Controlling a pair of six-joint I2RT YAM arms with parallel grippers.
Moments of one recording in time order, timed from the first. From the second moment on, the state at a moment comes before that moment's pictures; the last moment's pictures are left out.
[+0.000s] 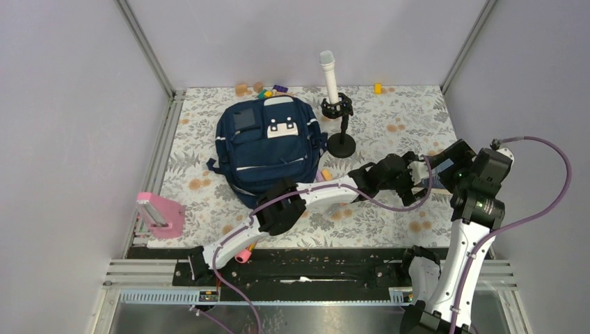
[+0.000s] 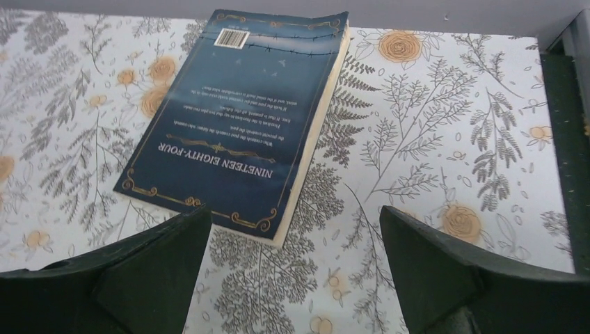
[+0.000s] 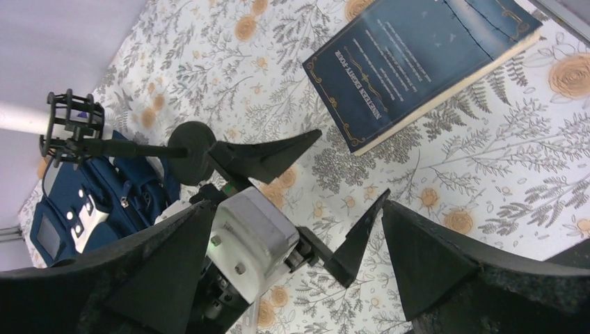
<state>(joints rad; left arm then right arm) -1.15 2.56 2.14 0.12 0.20 0.12 -0.43 0.76 1.00 -0.83 -0.13 0.52</state>
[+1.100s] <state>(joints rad) -1.16 1.88 1.14 0.75 0.14 -0.04 -0.55 1.33 1.08 -0.60 0.12 0.55</state>
